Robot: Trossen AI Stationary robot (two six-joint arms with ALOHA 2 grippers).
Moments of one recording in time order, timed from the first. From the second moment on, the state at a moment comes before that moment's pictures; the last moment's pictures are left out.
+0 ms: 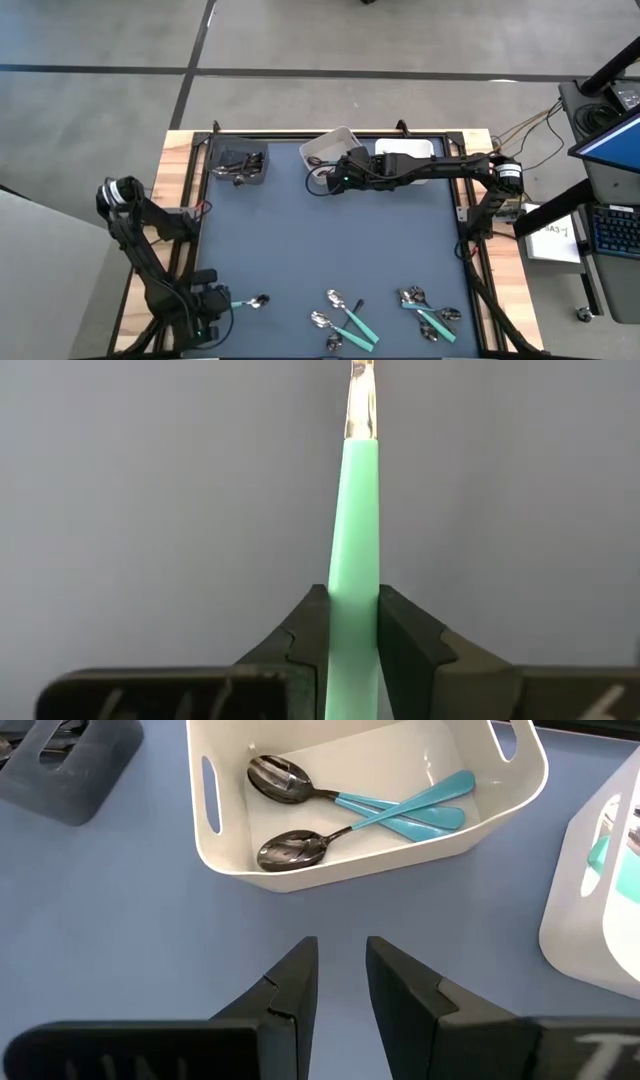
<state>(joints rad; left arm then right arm) -1.15 1.56 0.87 -0.71 -0.32 -1.33 -0.17 1.72 1.38 -0.72 0.39 1.01</state>
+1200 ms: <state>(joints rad) -0.52 1.56 1.07 -0.45 -0.88 -1.27 -0.21 1.72 1.38 -0.70 0.13 0.69</state>
